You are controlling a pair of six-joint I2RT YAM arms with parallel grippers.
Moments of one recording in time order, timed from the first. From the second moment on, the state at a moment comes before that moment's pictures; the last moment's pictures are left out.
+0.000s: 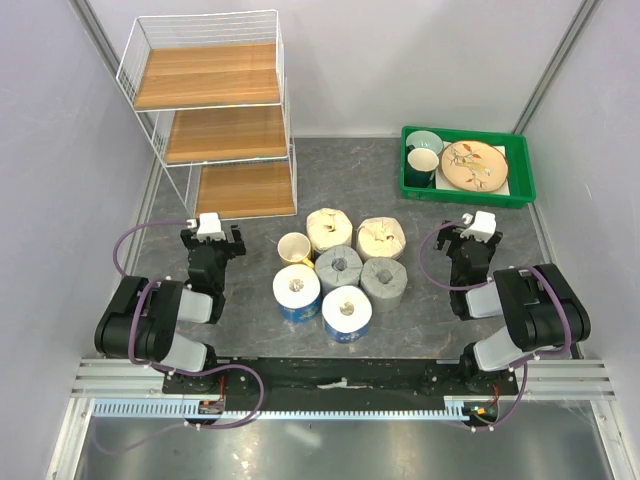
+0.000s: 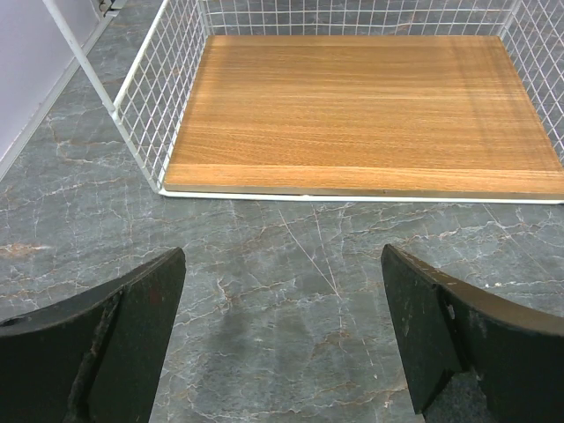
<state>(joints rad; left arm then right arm) -0.13 1.47 0.18 1.18 -0.25 0.01 0.11 1.53 0.21 1.17 0.40 0.06</state>
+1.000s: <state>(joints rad) -0.14 1.17 0.30 0.81 -0.40 -0.07 0.11 1.21 0.53 0.51 0.47 0.29</state>
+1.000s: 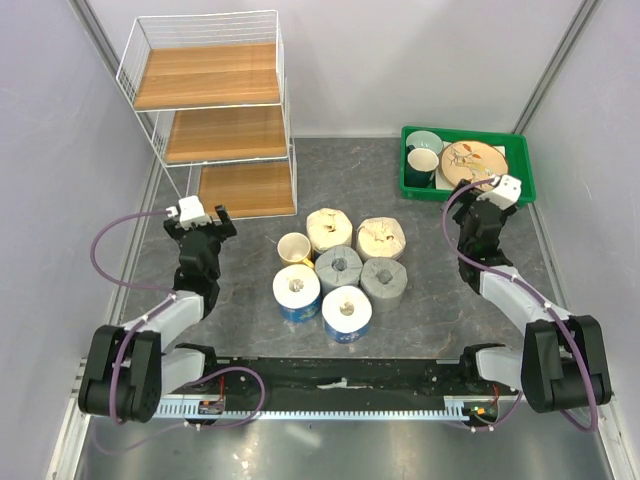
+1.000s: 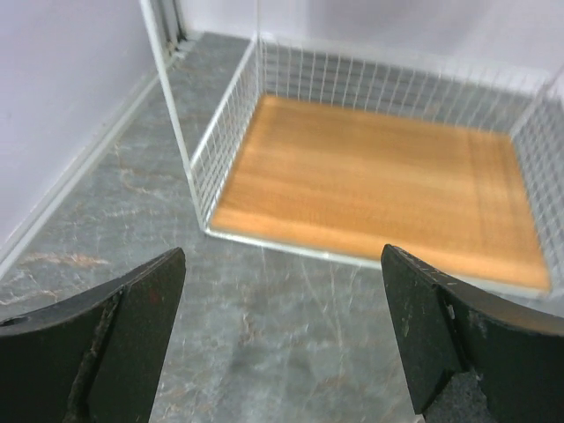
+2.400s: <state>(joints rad) -0.70 1.44 0.89 0.13 -0.24 -0.36 0.12 1.04 0.71 -0.07 0.15 0.50</state>
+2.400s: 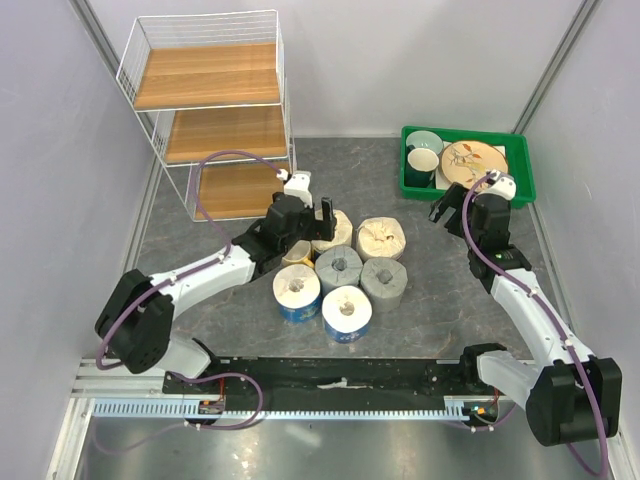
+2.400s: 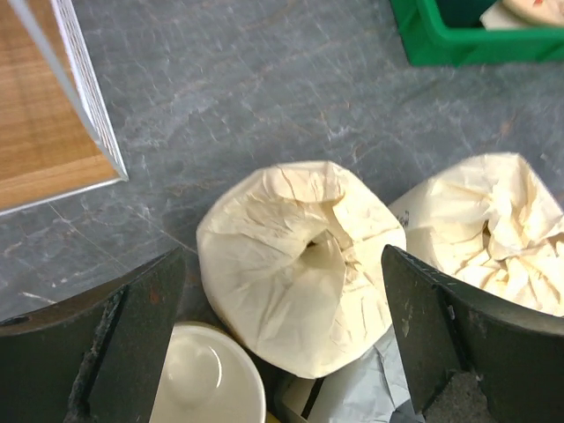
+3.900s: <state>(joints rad) -0.71 1.68 1.07 -0.02 -0.33 -0.33 0.12 1.02 0.70 -0.09 0.12 0.47</state>
